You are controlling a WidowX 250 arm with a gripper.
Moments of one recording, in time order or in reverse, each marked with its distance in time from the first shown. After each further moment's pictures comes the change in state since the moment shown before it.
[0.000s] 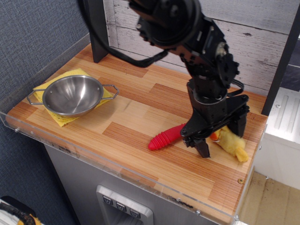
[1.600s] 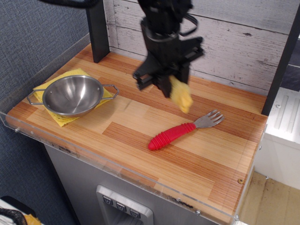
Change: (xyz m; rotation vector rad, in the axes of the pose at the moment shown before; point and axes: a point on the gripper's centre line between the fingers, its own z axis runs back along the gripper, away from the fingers) arm 0.087 0.024 0.075 0.015 -0.162 0.070
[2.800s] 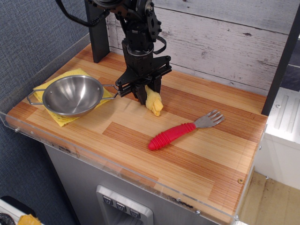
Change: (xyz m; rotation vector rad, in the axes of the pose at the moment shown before) arm 0.051 0.018 -0.073 0.128 0.029 0.046
